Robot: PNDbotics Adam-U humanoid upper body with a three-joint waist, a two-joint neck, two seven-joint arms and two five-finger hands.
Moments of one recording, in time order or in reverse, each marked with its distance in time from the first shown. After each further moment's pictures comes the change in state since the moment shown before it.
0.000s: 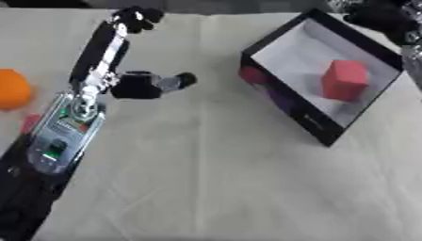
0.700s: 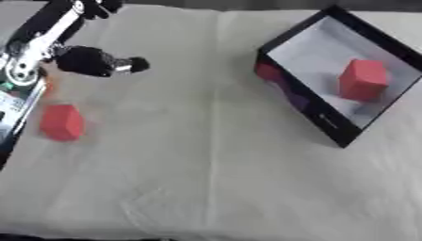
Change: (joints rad) left arm 0.007 0.242 0.115 -0.009 -0.025 0.064 -0.332; right arm 0.061 -0.079 -0.118 -0.044 -0.215 0.004 0.021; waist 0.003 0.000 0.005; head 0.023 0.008
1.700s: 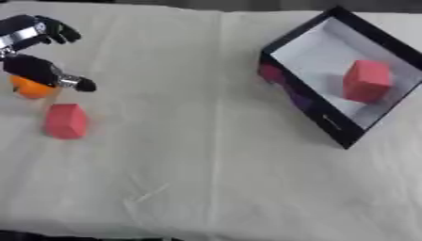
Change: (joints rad) left arm 0.058 0.232 -0.050 0.134 0.092 -0.108 -0.236; right arm 0.043 -0.030 -0.031 0.018 -0.046 -0.010 -0.011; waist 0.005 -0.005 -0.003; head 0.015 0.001
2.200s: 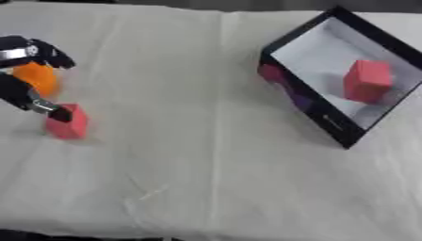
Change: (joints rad) left arm 0.054 0.090 -0.008 -0.032 0.068 -0.095 -0.140; right arm 0.009 -0.004 0.000 0.001 0.008 0.004 -0.003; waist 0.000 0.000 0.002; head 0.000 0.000
